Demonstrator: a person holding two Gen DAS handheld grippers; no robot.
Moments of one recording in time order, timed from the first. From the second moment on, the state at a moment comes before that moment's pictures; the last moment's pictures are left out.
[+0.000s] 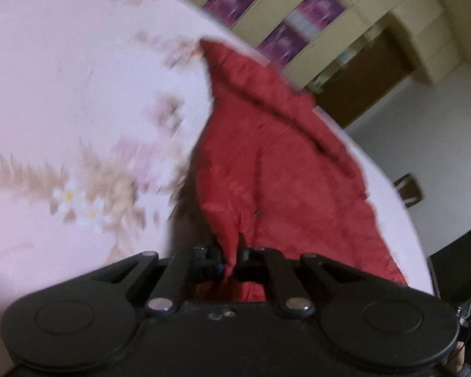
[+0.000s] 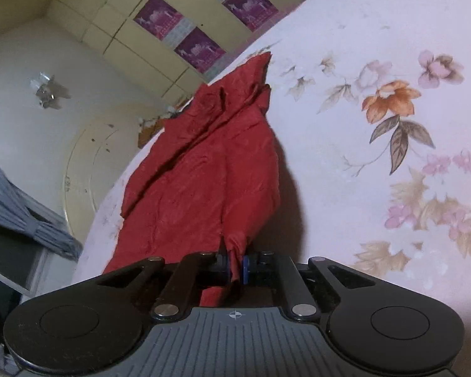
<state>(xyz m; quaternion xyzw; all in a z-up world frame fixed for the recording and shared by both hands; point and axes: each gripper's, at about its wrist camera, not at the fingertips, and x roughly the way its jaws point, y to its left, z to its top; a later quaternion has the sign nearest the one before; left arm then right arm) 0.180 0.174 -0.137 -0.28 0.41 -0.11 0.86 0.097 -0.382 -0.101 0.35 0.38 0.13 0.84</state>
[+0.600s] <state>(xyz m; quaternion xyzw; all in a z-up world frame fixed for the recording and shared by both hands) 0.269 0.171 -0.013 -0.32 0.24 -0.13 0.91 0.192 -0.388 0.029 0.36 0.25 0.17 0.88</state>
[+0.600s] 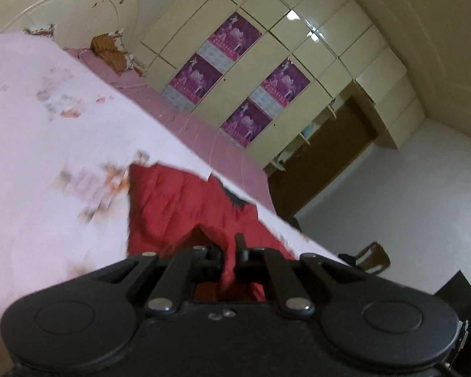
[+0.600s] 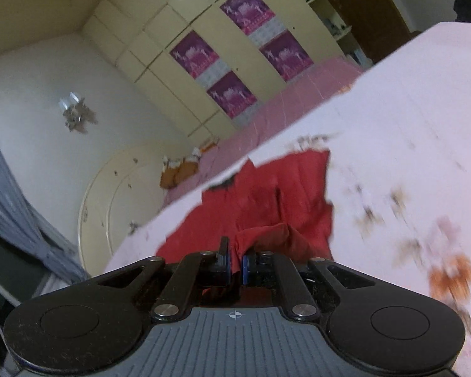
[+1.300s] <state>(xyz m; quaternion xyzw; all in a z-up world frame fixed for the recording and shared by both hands) 0.560 0.185 -0.098 -0.28 0.33 -0.11 0.90 0.493 -0.387 -0.034 0.36 0.29 0.10 0.88</state>
